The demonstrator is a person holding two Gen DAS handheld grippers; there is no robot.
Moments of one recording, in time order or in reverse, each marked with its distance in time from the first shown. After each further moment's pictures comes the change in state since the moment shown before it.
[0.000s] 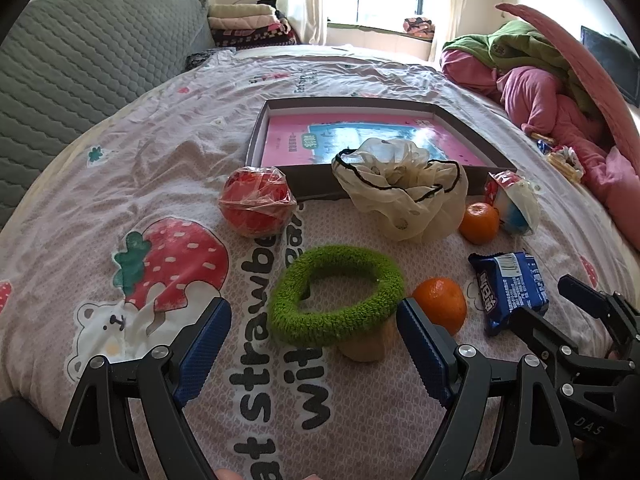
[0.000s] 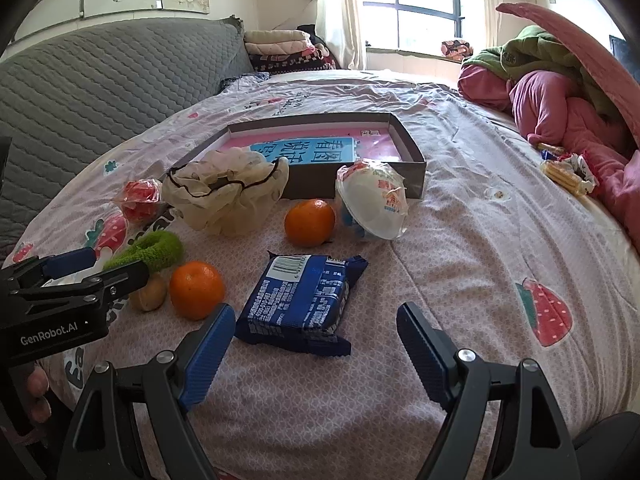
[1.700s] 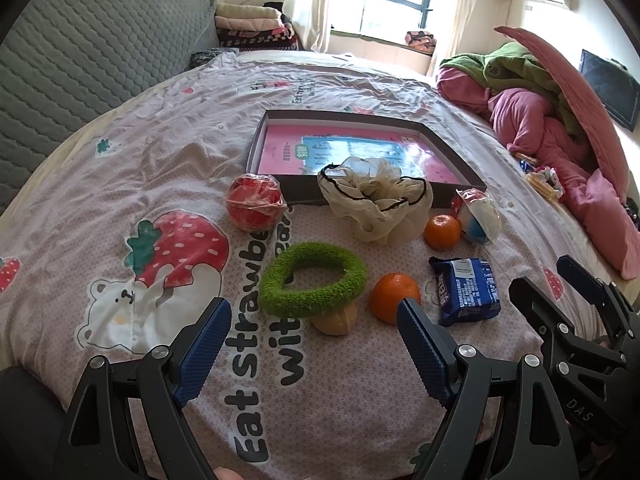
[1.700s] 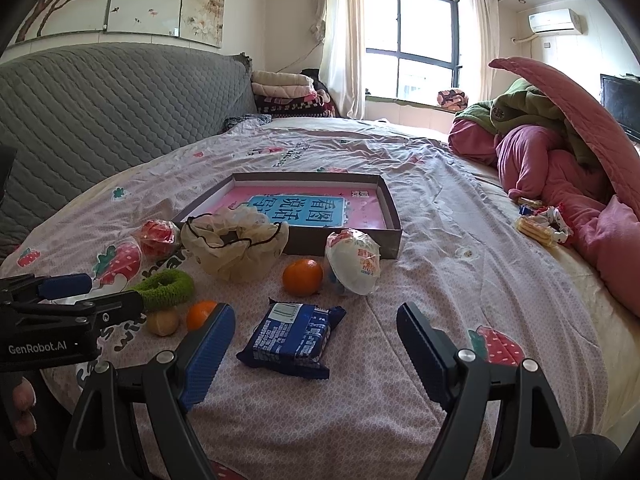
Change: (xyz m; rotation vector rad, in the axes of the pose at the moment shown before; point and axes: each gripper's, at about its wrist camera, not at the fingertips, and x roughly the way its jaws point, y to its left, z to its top) left arm -0.044 -0.001 -0.007 -0.064 -0.016 -0.052; right arm -0.049 0.005 0.007 -0.070 -0.179 -0.046
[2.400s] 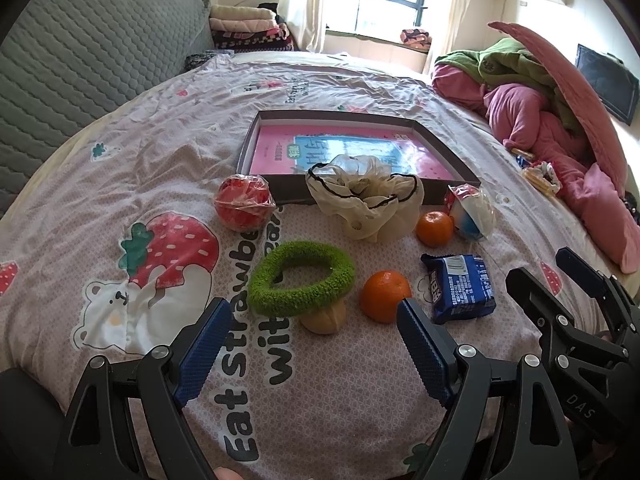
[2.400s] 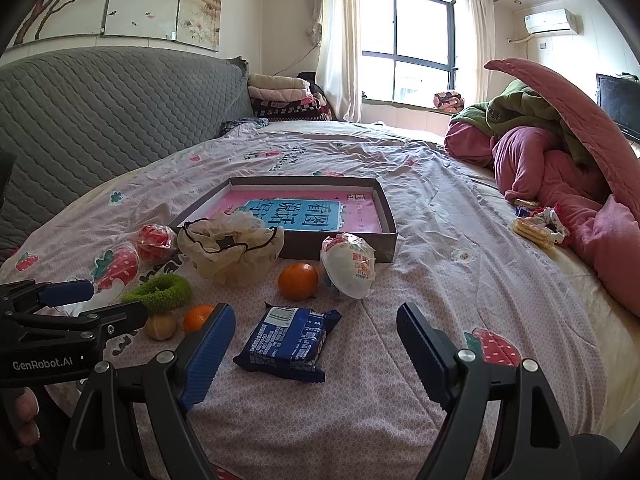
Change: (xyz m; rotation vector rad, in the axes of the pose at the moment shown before) left arm 0.000 -0.010 0.000 0.017 -0.001 -0.003; right arm -0.002 -0.001 0.001 0.007 -0.013 -0.011
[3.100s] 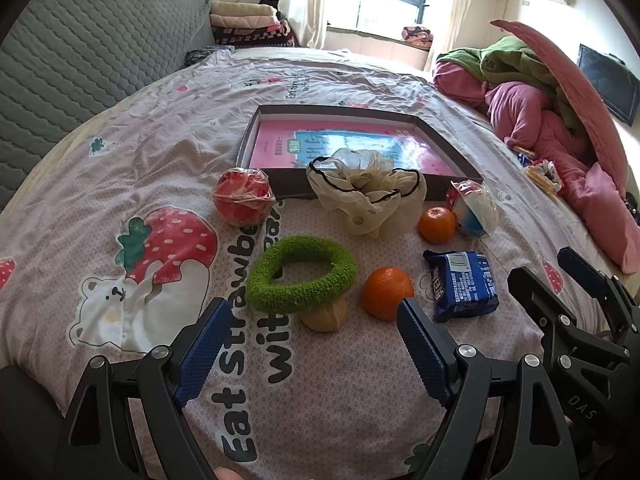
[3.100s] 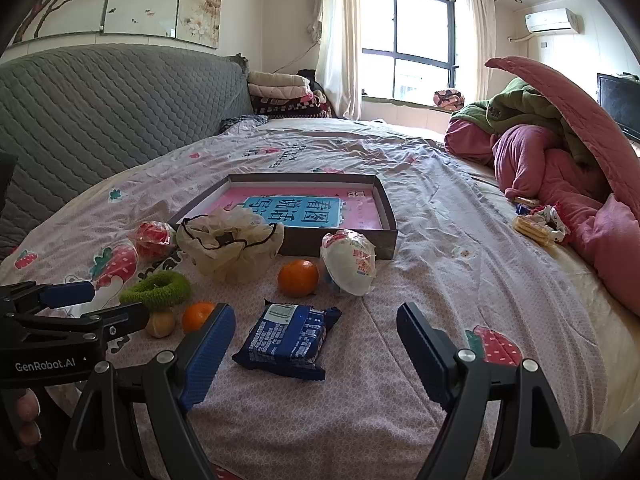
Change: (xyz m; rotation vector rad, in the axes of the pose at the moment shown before) left arm 0.004 0.002 -0.003 -0.007 0.011 -0.003; right arm 0.002 0.001 0.000 0.000 0.010 -0.002
